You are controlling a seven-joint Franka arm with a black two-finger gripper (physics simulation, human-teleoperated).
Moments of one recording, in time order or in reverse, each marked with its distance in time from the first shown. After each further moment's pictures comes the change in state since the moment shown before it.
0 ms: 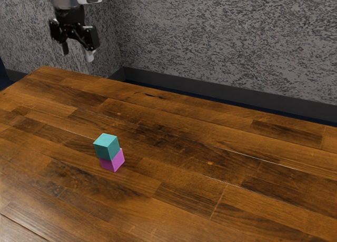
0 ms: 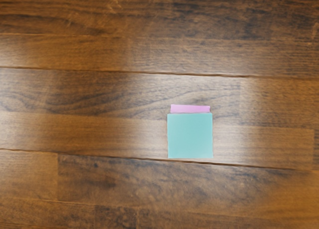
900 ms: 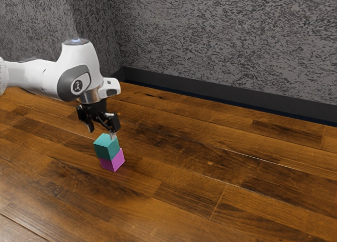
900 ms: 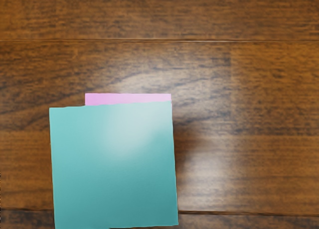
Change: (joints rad) arm -0.033 -0.121 0.013 -0.858 -0.071 0.788 -0.017
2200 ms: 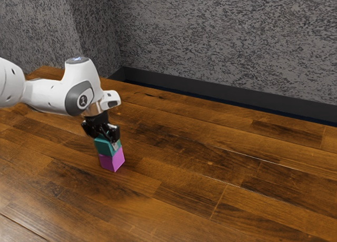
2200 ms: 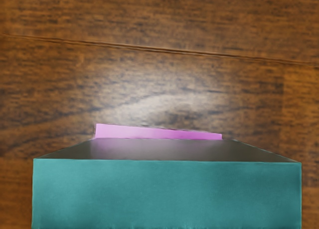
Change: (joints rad) arm 0.032 0.162 0.021 -0.002 -0.076 0.160 0.018
